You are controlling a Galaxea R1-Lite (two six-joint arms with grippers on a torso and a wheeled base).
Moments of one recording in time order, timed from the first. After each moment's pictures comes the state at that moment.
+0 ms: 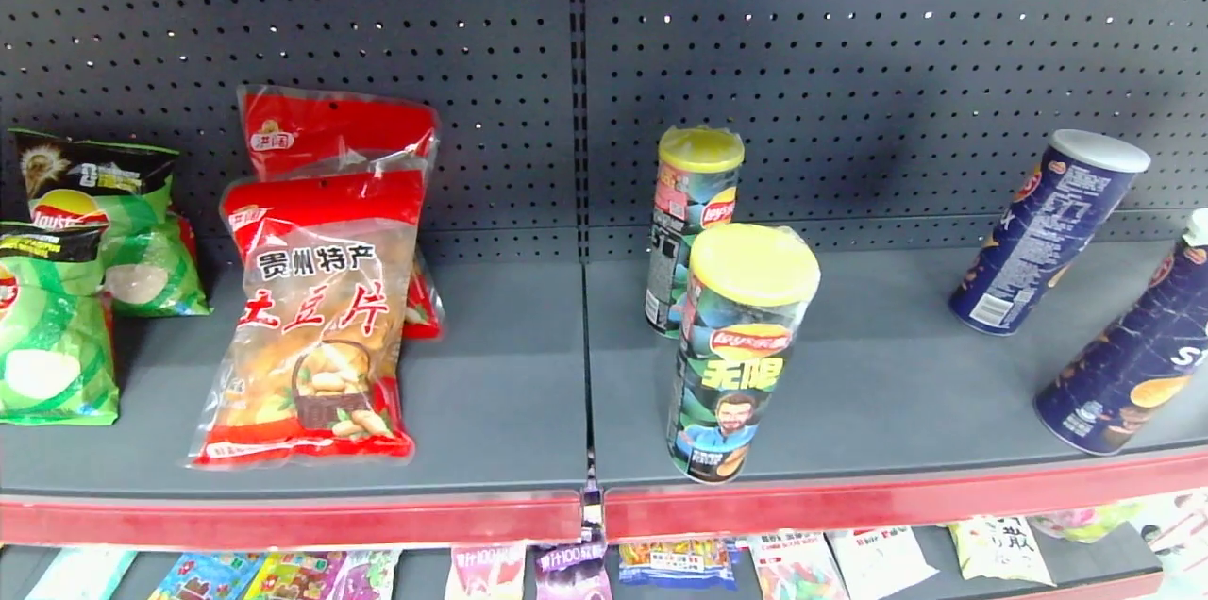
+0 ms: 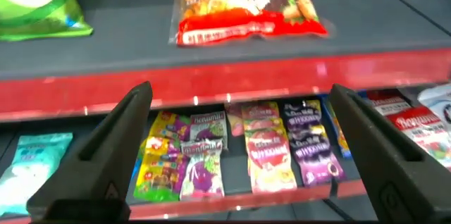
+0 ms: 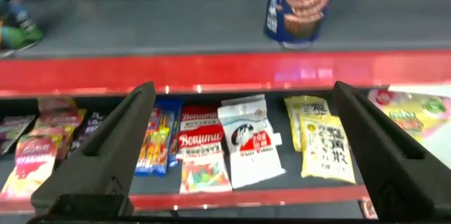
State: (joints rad) left arm -0.04 0.06 0.00 0.00 -0.04 0.01; right arm 0.00 0.00 0.00 0.00 0.00 0.00
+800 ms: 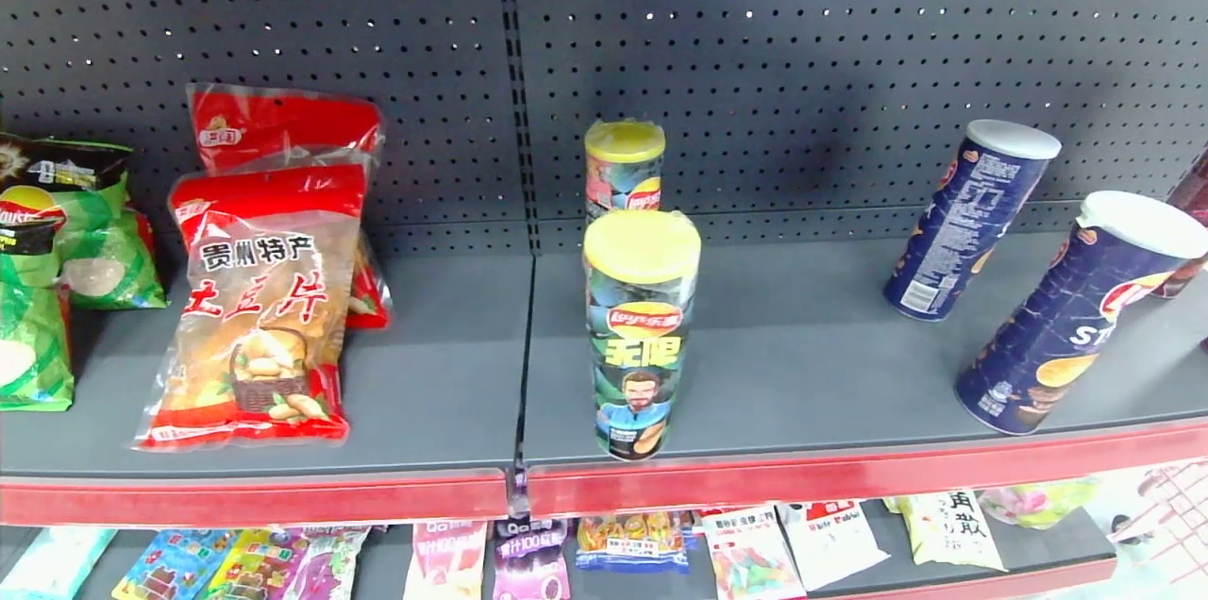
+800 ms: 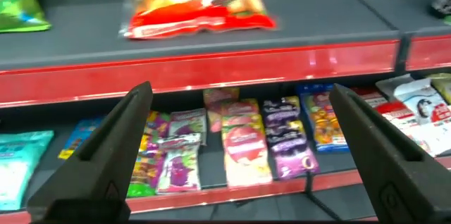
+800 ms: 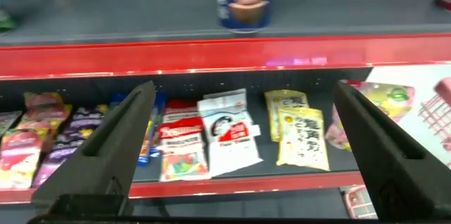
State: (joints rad) left arm -0.04 0.06 0.00 0.00 -0.04 0.01; right arm 0.00 0.00 0.00 0.00 0.00 -0.01
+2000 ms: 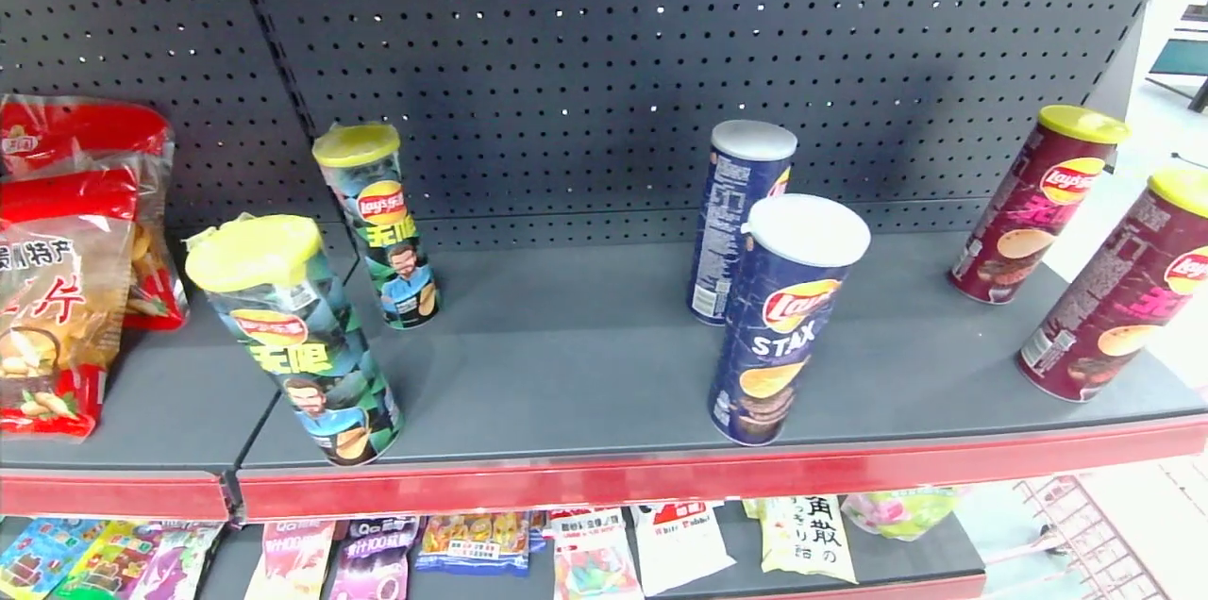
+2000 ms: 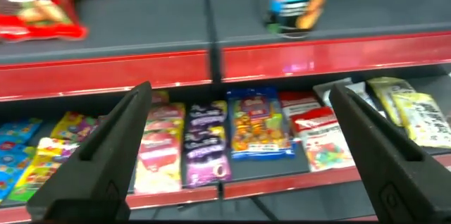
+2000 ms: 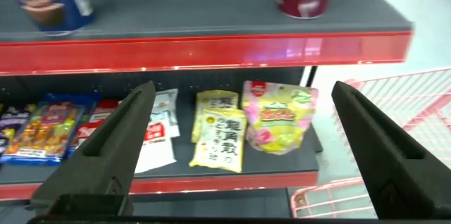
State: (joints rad) left arm -0.04 0.06 0.00 0.00 -0.04 0.01; right arm 0.00 0.00 0.00 0.00 0.00 0.00
